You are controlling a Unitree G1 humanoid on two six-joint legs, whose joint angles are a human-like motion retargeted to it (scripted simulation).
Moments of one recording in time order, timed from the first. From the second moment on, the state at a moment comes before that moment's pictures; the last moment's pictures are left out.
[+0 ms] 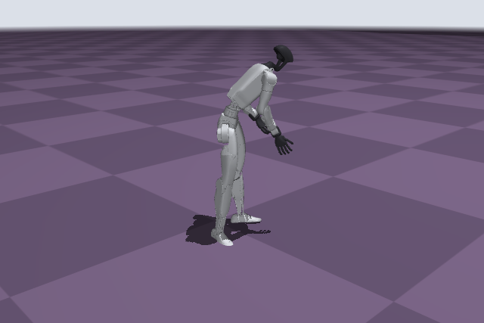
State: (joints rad) left arm -0.03 0.39 -0.54 -0.10 -0.84 -0.17 0.19; right arm -0.58 -0.09 0.40 0.62 0.74 -0.11 -0.75; waist 0.34 -0.12 0.52; left_leg -0.40 -0.02 0.09 -0.09 0.10 -0.26; right_leg -0.24 -0.29 -0.84 0.12 0.07 0.26
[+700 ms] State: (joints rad) left arm -0.01 0.26 -0.55 -0.05 -0.97 -0.18 0.20; right arm -0.69 -0.30 0.68 0.42 0.86 -0.04 -0.28; waist 0.37 -0.07 0.52; left_leg -0.39 -0.03 -0.06 -0.09 0.11 -0.26; right_leg -0.17 -0.33 -0.99 0.22 0.00 0.21
